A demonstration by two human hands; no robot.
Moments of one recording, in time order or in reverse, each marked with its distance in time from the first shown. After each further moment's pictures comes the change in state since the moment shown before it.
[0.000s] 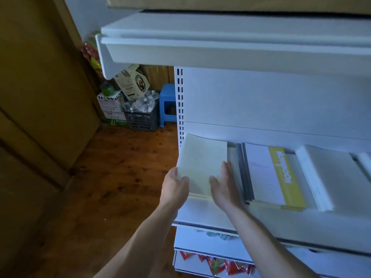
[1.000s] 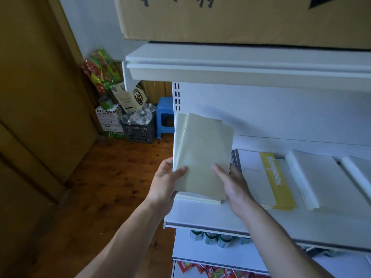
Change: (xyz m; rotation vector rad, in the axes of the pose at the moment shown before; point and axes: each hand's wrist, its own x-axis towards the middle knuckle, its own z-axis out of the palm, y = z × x) left_hand -0.023 0.030 -0.038 -0.616 -0.238 0.064; right_hand -0.005 -0.002 -0.031 0.778 0.025 0.059
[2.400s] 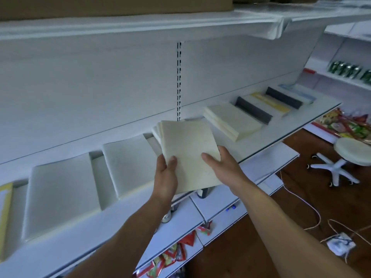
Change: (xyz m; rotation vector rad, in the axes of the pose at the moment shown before) left_hand -0.096 -0.267 0.611 0.331 -0.443 -0.001; right_hand -0.089 -0.061 -0.653 -0.317 0.510 0.009
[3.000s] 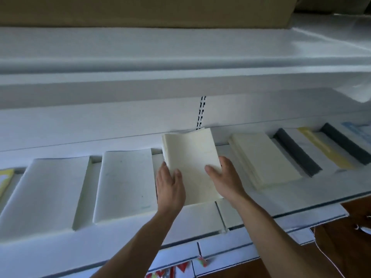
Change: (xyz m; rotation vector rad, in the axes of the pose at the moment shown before) left_hand 0.107 -0.031 0.050 0.337 0.389 0.074; right_hand 0.162 0.010 0.002 -0.376 -0.158 -0.161
